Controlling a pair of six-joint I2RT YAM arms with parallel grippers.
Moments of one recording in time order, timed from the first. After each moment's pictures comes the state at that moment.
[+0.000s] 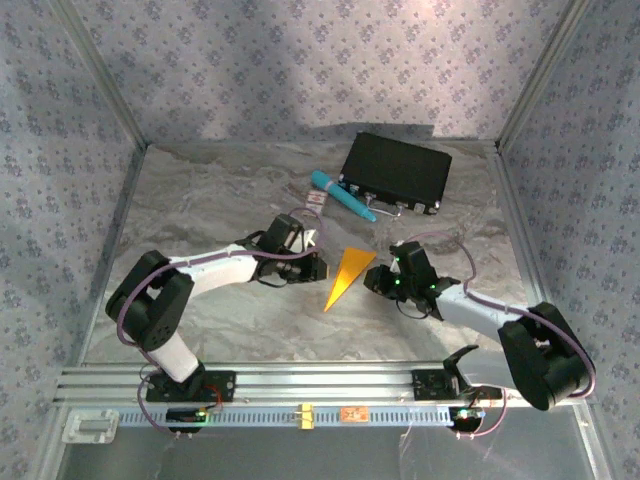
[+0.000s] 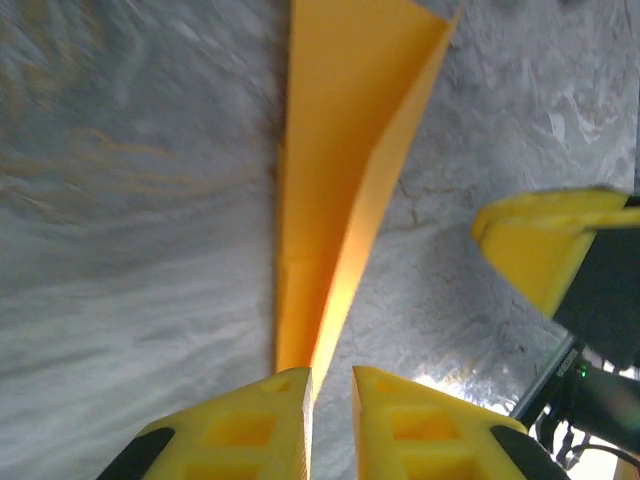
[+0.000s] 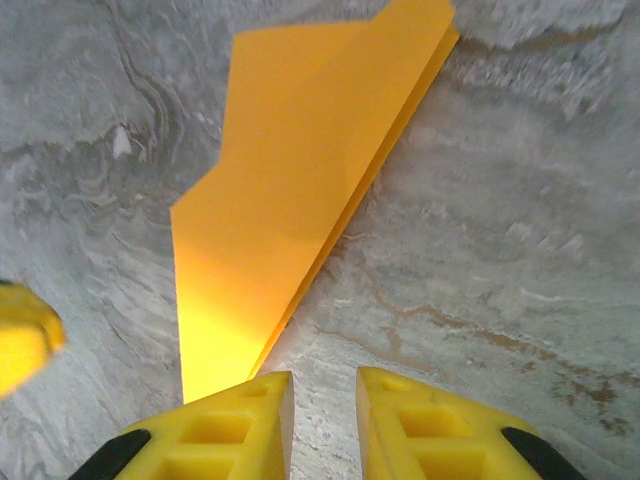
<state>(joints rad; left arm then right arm) -0.69 1.64 0.90 -0.18 0.48 -0.68 0.51 1.26 0.42 0.03 -0.26 0.81</state>
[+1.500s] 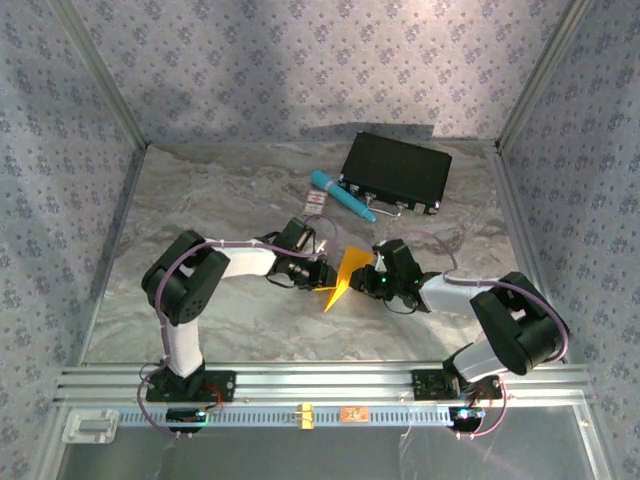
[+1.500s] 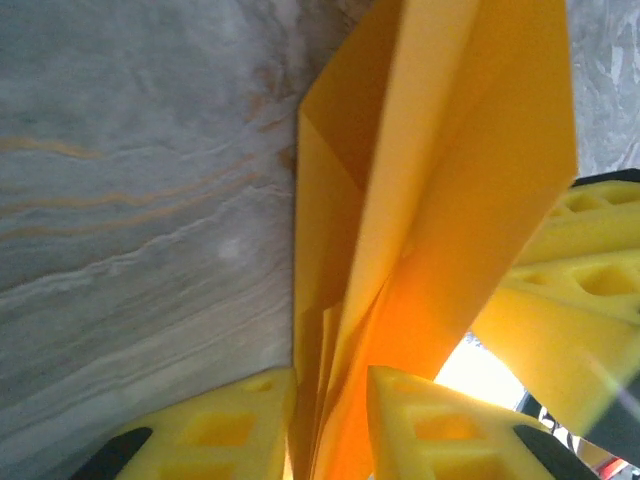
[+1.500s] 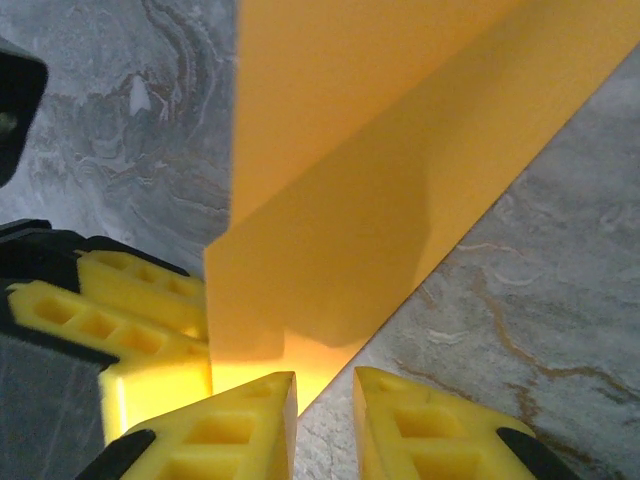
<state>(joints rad) -0.72 1.87 0.97 -0.13 0.63 -0.66 0.56 1.46 0.47 0.18 -0.35 0.85</state>
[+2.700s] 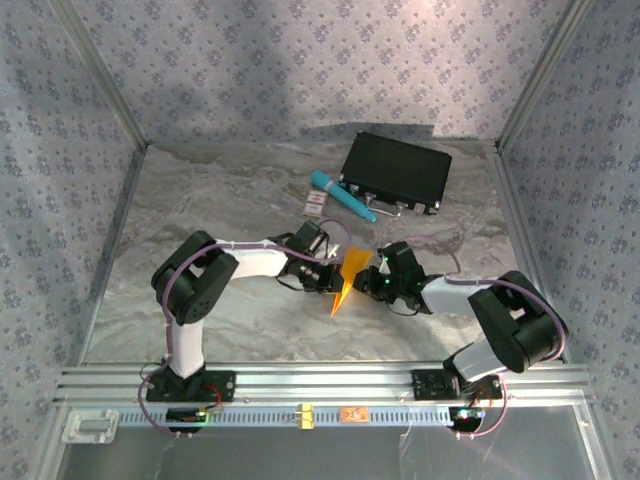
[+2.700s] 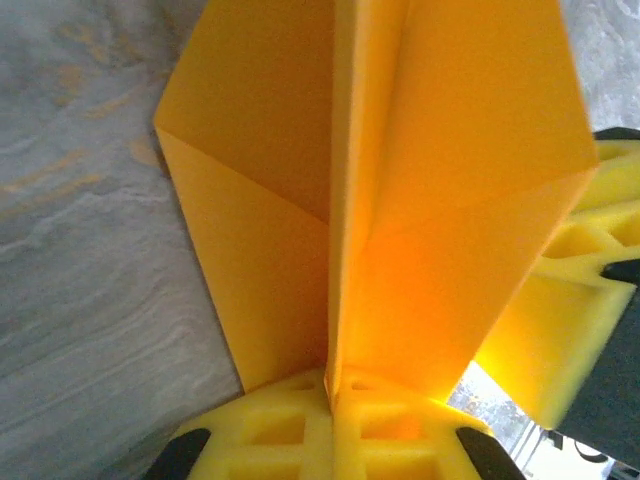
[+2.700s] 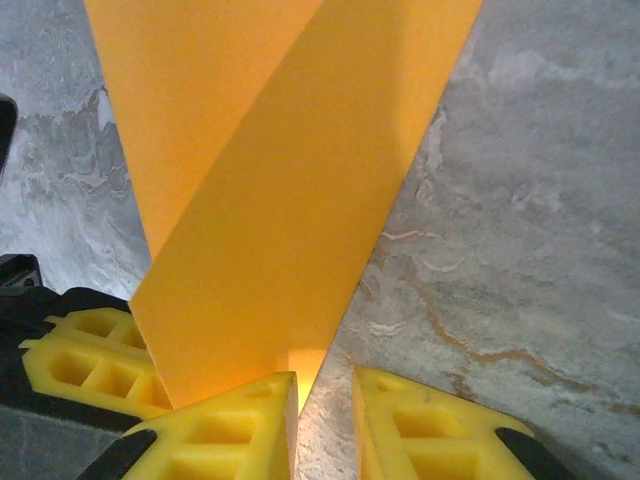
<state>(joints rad) -0.79 1.91 1.05 -0.20 0.58 -0.61 0.53 1.47 0.44 0.21 -0.36 0.89</state>
